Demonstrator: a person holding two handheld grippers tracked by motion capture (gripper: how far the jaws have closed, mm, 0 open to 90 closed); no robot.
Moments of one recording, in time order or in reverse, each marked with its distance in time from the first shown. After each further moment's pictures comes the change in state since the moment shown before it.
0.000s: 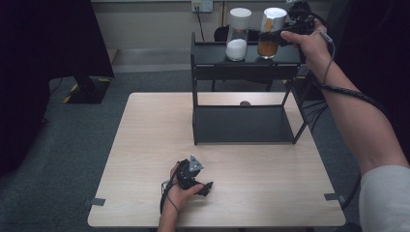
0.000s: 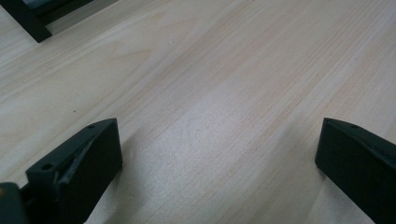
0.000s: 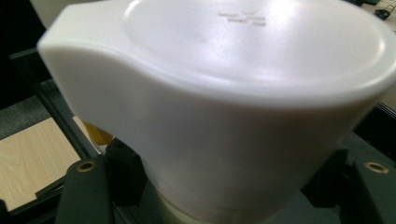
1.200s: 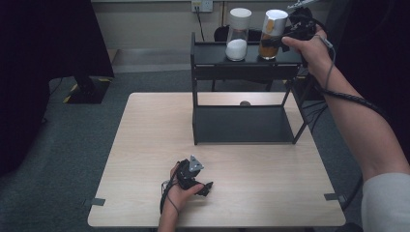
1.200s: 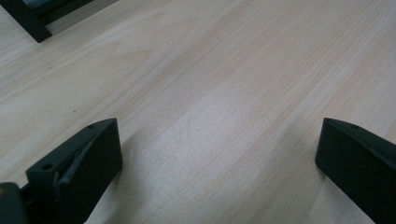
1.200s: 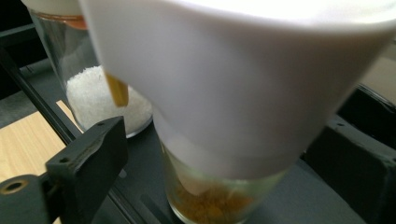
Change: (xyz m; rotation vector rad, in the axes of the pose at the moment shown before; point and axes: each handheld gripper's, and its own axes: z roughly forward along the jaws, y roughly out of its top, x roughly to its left) left arm 0.000 0.000 0.000 0.000 0.001 -0.001; right arm 0.009 -0.009 -0.005 0.025 -0.053 0.010
